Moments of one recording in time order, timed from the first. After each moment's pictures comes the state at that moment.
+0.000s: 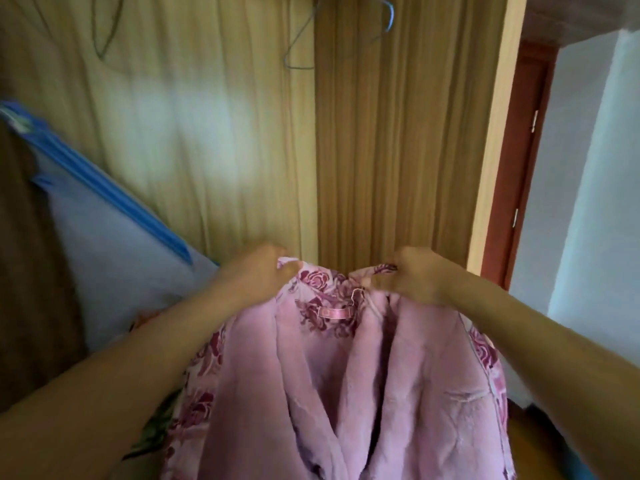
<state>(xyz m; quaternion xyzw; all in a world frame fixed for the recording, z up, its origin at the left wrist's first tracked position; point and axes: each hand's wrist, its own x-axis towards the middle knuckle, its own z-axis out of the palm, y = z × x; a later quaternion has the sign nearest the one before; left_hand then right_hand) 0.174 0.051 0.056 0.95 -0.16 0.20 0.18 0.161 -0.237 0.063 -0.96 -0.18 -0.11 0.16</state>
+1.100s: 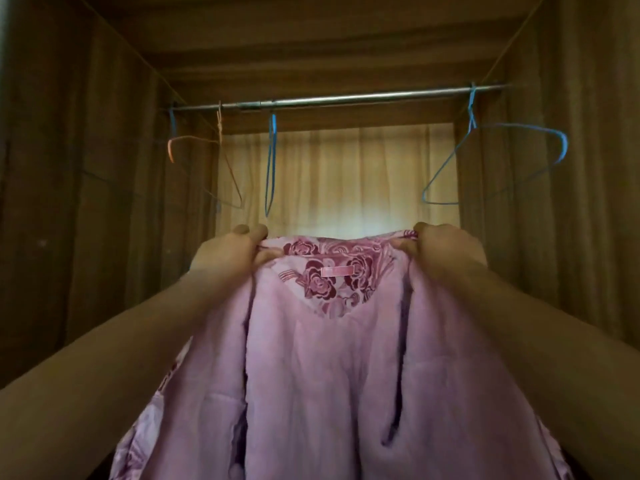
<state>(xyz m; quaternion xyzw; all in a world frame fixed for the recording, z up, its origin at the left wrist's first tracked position) 0.245 0.235 0.278 0.87 0.09 0.47 -0.10 0.414 -0.088 0.289 -0.84 -0.23 -0.48 0.13</state>
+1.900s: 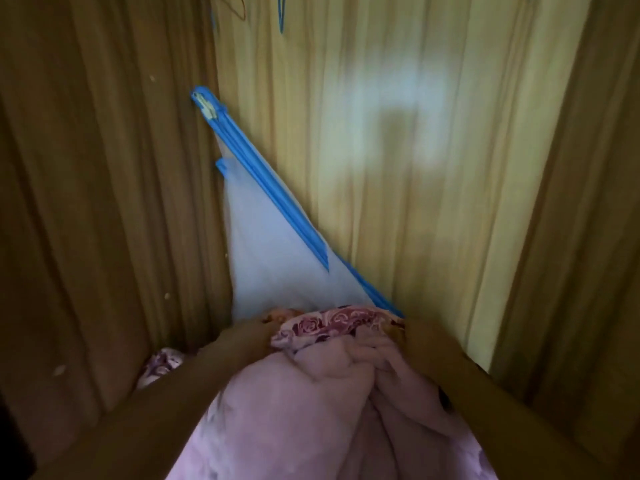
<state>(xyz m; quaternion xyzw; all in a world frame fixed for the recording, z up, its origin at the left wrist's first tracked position) 0.298 0.304 -0.094 0.99 0.14 -0.02 0.04 0.463 -0.004 -0.086 -0.94 -0.30 -0.03 0.17</state>
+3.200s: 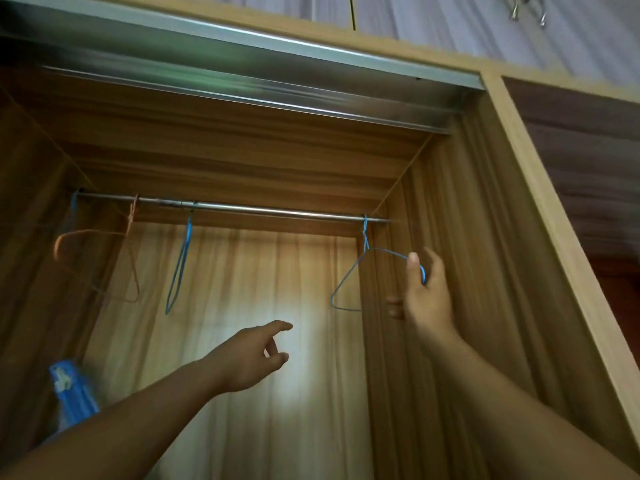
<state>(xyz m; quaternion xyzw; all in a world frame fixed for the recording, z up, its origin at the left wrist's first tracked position) 0.324 0.102 0.307 0.91 -0.15 0.35 0.13 0.385 -0.194 0.356 -0.49 -0.26 -0.46 0.69</state>
